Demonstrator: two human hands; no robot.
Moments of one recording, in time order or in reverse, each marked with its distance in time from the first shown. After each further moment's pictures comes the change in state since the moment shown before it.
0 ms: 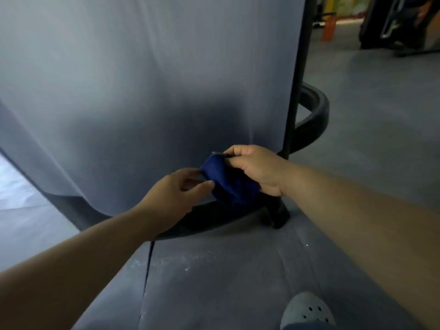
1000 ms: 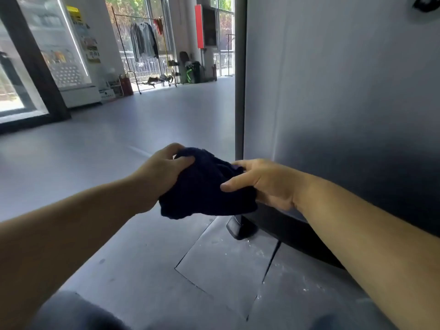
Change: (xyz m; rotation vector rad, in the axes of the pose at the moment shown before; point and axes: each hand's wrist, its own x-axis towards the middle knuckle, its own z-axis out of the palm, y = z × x) left_hand -0.252 -0.048 -0.254 -0.207 0.762 -0.298; right_hand -0.031 -0.121 0.316 -0.130 -0.832 -0.024
